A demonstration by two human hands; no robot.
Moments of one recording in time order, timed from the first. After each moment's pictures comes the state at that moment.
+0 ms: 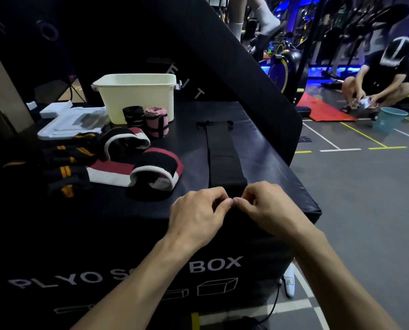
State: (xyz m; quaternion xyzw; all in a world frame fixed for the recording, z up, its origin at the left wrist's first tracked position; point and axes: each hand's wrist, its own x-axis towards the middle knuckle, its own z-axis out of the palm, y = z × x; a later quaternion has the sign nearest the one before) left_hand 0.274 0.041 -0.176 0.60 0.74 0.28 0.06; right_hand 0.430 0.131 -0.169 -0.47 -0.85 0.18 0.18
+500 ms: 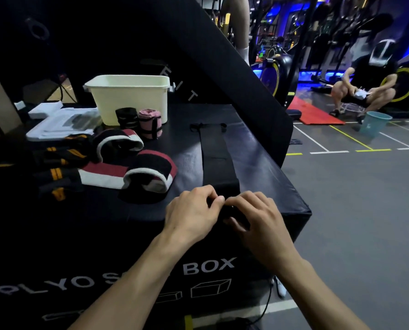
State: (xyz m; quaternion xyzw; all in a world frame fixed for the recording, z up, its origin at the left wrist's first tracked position) left_hand 0.271 0.054 -0.178 0.57 0.77 0.26 0.10; right_hand 0.441 0.111 -0.220 -0.31 -0.88 -0.03 0.35
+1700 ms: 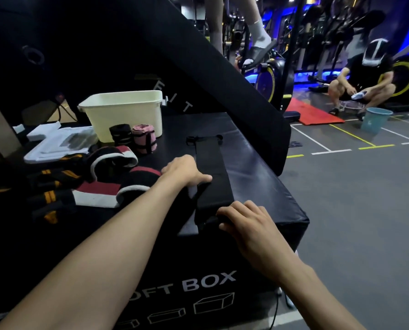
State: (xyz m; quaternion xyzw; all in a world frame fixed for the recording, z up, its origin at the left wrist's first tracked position) left_hand 0.229 0.175 -0.129 0.52 0.84 0.11 0.11; right_hand 0.440 0.120 -0.214 -0.32 -0.90 -0.02 0.29
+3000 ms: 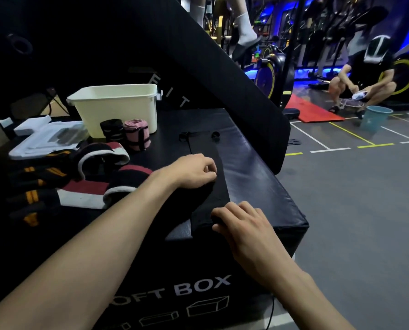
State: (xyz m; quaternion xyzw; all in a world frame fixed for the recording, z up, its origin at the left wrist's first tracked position) left_hand 0.222 0.205 -0.146 0.73 0.67 0.08 0.09; right_hand 0.436 0.123 -0.213 -0.33 -0.90 -0.04 0.28
